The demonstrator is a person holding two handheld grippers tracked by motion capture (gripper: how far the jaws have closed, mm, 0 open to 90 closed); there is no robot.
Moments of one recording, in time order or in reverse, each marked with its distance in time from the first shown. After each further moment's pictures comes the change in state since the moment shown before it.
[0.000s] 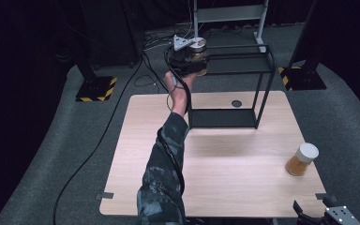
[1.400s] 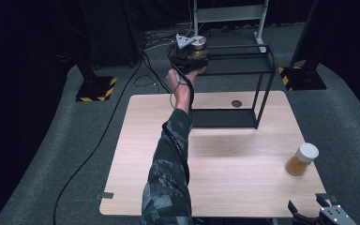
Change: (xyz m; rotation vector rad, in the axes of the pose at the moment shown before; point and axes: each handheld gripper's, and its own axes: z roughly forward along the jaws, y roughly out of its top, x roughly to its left) left arm 0.000 -0.005 0.016 0.006 0.051 0.012; right arm 0.004 -0.002 0.004 -0.014 0.047 0.000
